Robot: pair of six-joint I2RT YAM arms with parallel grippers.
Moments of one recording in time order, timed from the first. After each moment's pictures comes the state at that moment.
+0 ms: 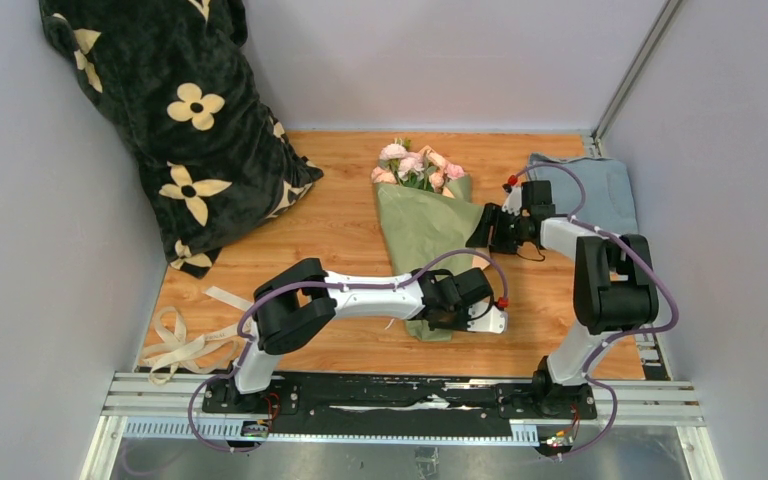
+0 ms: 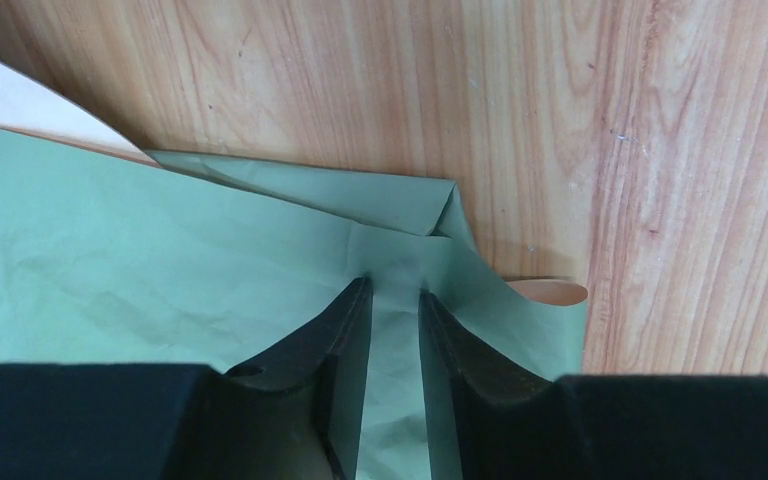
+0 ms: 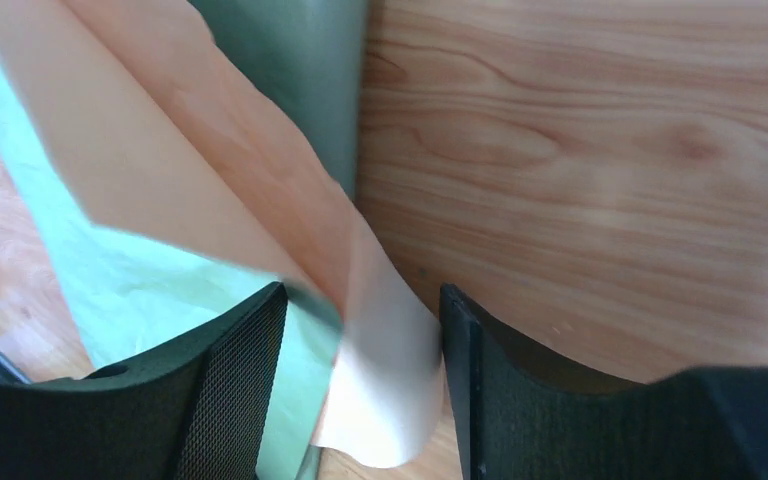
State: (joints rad) left arm -1.22 2.03 1.42 -0.48 -0.06 0.54; right arm 0.05 1.70 0.92 -0.20 -0.46 0.24
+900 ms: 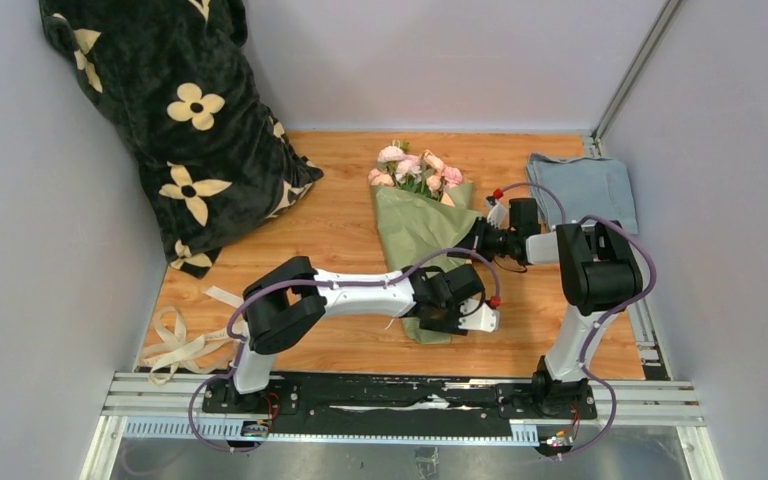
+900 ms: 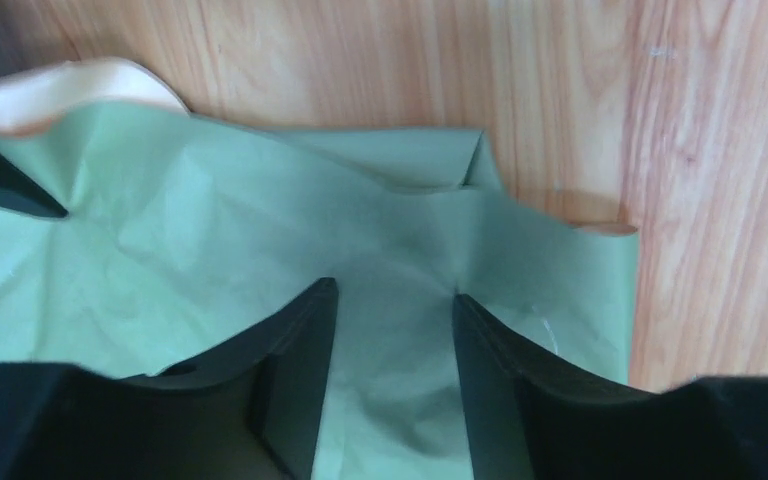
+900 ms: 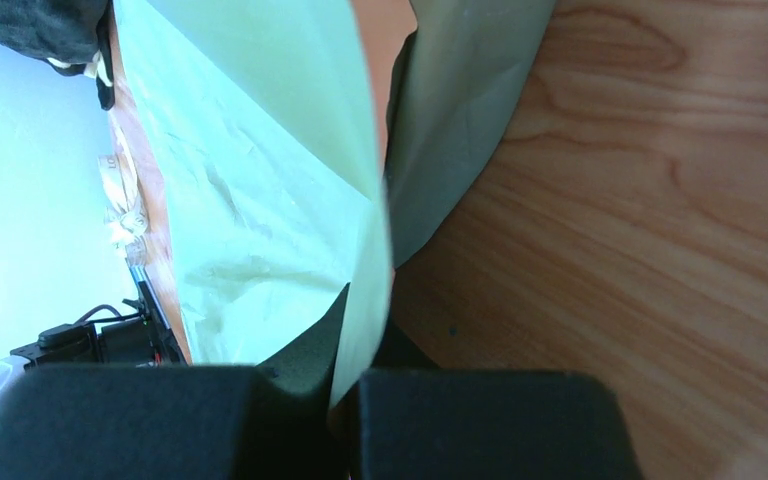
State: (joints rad) left arm -1.21 1.98 1.34 -0.44 -0.09 0.61; right arm 0.10 1.86 0.78 0.28 -0.82 0.47
